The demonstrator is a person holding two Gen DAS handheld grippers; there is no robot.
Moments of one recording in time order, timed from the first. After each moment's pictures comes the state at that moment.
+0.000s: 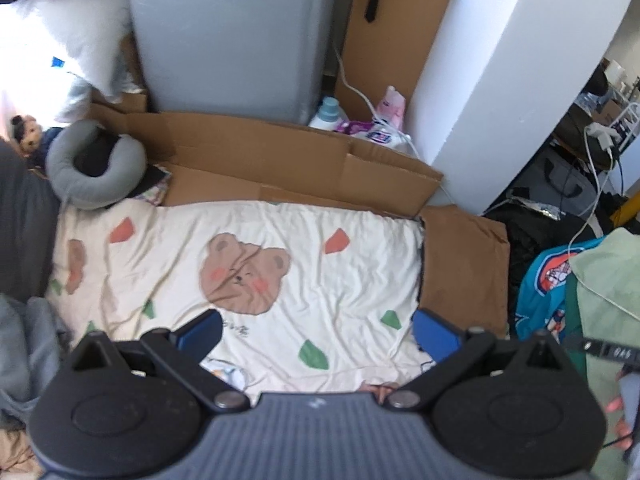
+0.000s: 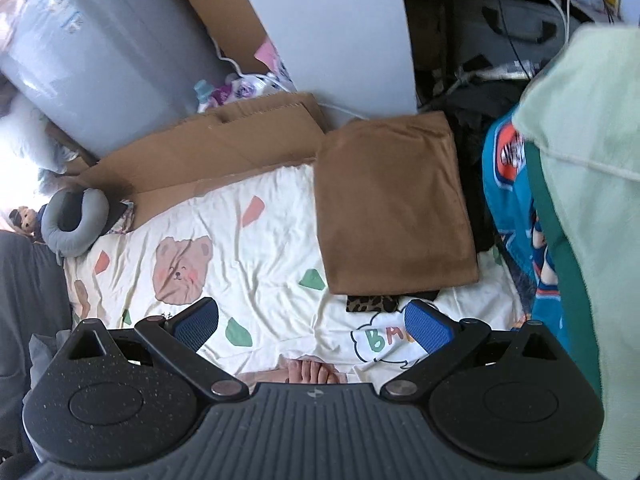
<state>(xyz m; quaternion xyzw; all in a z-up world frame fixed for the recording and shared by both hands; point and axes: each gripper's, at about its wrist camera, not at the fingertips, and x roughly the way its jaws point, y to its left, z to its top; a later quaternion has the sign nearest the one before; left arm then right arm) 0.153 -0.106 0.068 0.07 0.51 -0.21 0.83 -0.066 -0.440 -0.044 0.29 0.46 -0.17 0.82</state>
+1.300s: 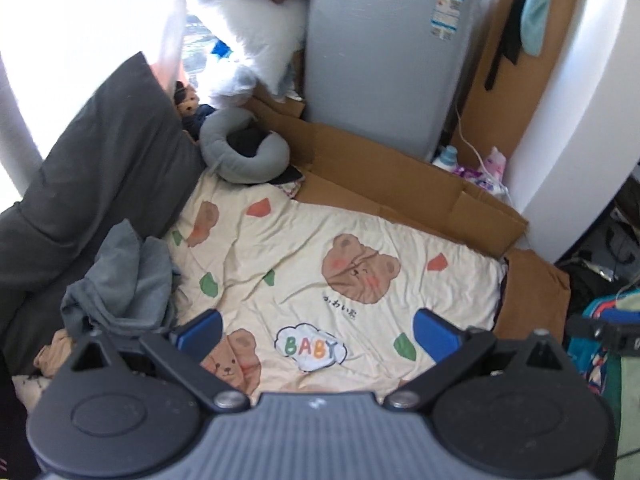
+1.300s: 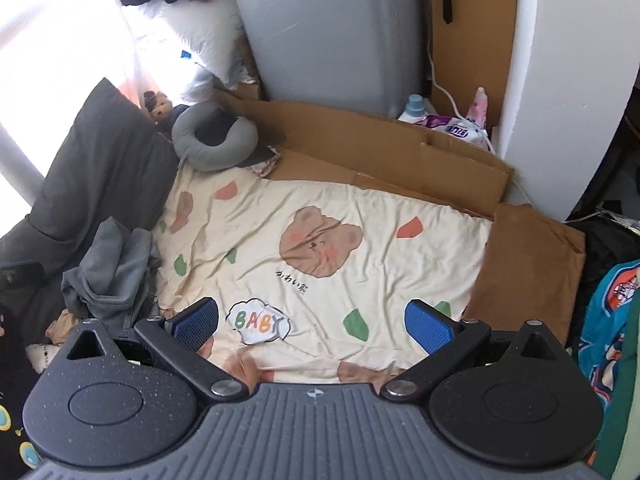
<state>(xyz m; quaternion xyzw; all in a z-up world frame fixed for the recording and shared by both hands) 0.041 0.076 0.095 0.00 0.46 -0.06 0.89 -0.006 -0.214 0.059 0.11 0.46 0.00 0.88</state>
